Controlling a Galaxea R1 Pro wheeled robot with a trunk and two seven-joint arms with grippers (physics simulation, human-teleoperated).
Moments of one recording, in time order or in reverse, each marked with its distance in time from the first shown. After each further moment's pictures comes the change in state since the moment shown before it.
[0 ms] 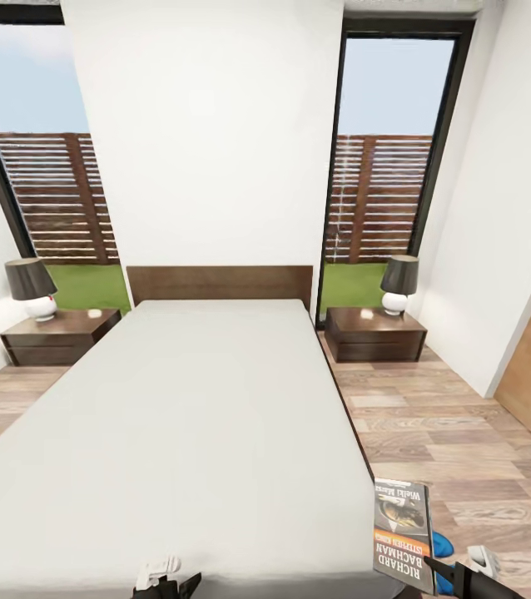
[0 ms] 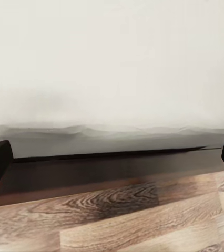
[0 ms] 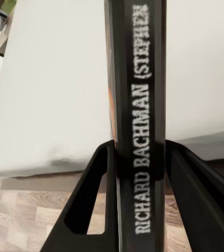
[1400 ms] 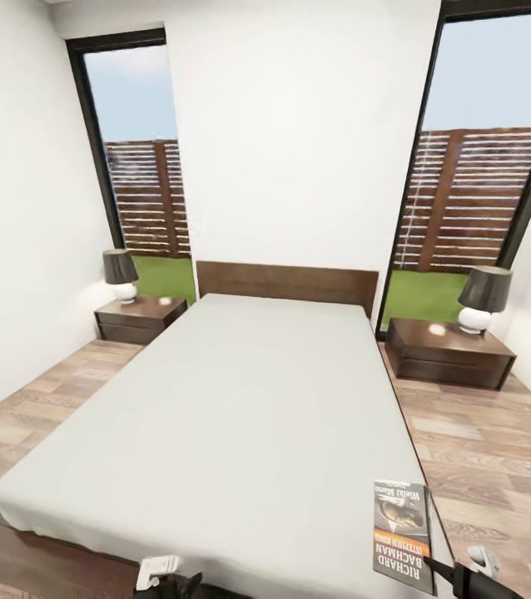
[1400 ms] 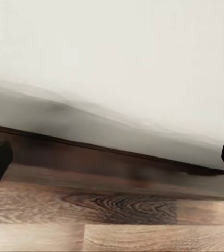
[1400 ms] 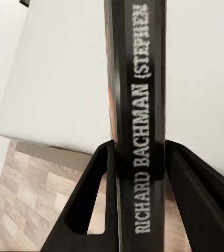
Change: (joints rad) left arm 0.000 -0.001 0.000 0.000 0.000 0.000 0.000; right arm 0.000 0.000 0.002 -0.001 0.001 0.000 0.000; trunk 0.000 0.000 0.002
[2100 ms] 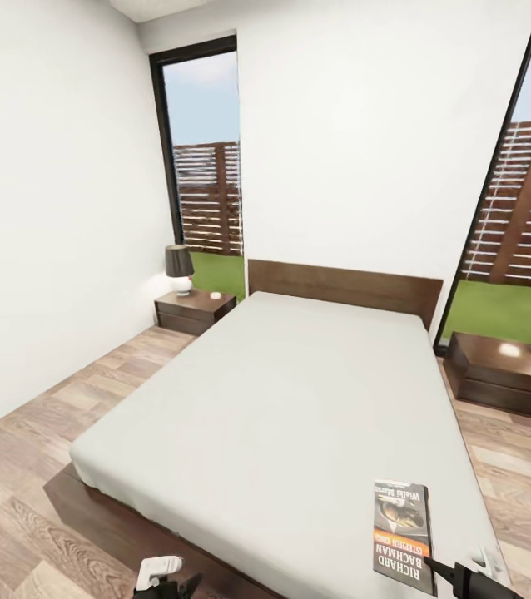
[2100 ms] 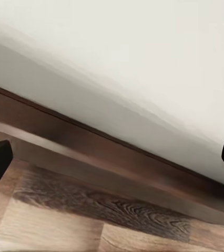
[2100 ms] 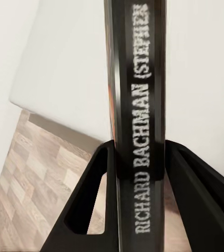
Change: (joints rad) left arm 0.000 0.000 0.000 0.000 0.000 0.000 0.000; right arm 0.000 0.000 0.000 0.001 0.000 0.000 -0.001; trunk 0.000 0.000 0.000
